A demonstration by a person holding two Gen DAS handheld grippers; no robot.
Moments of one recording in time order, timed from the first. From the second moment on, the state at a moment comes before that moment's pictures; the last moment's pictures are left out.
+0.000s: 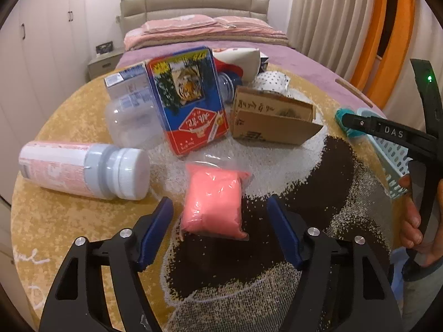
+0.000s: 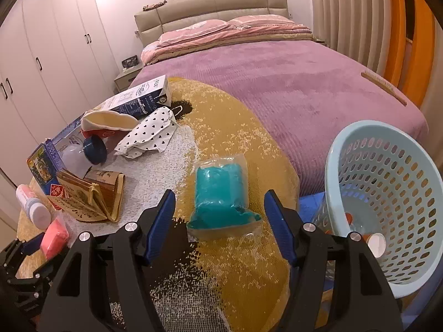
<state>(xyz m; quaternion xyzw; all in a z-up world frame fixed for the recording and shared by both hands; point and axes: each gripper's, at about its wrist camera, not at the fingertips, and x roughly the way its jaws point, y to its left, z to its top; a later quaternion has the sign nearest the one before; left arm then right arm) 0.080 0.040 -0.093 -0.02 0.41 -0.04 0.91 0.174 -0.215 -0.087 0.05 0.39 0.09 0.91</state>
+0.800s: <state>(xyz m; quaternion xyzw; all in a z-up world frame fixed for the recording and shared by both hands) 0.072 0.020 -0.051 -0.01 0.36 -0.06 0.93 0.160 -0.229 -0.065 0.05 0.37 0.09 0.92</state>
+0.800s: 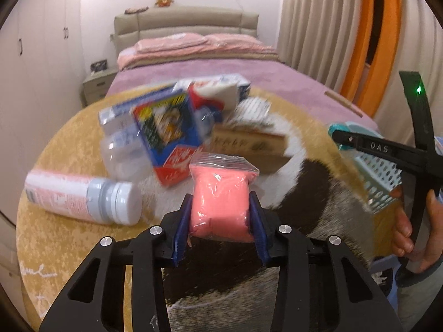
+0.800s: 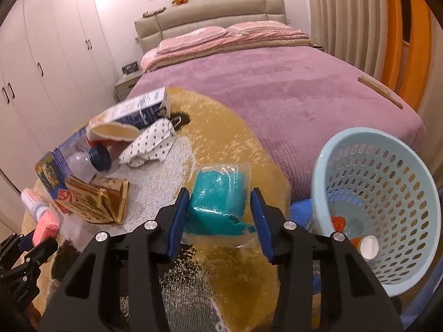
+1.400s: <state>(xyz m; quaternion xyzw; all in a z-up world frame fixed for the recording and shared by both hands) 0.093 -0.086 -0.014 0.03 0.32 -0.20 0.93 0.119 -0.331 -0.020 0.10 0.32 -0.01 0.94</state>
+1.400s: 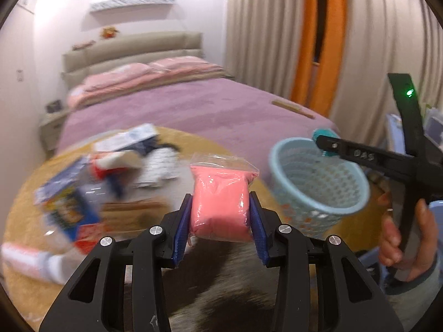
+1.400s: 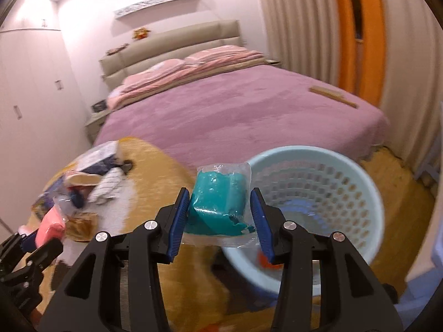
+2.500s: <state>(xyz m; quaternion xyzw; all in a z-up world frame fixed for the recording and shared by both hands) 0.166 -0.261 -0.057 0.06 0.37 -0.32 0.87 0.120 -0.463 -0.088 0.20 0.38 -0.13 0.89</state>
